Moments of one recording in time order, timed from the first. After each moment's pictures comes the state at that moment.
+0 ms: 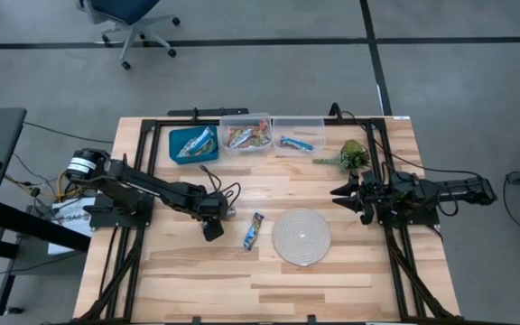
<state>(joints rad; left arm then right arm) -0.14 1.54 0.75 -0.50 -0.08 -0.58 0.08 0.05 0.01 0.01 0.00 0.39</state>
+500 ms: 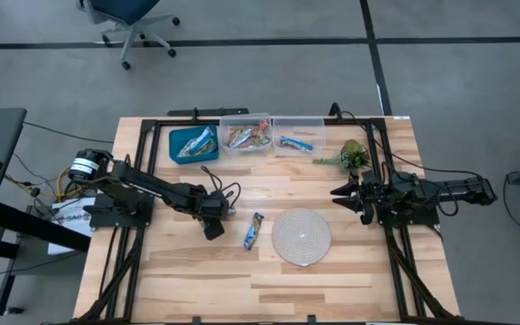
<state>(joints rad) -0.14 1.57 0.75 -0.51 -0.10 -0.62 0.08 0.05 0.01 0.01 0.00 0.39</state>
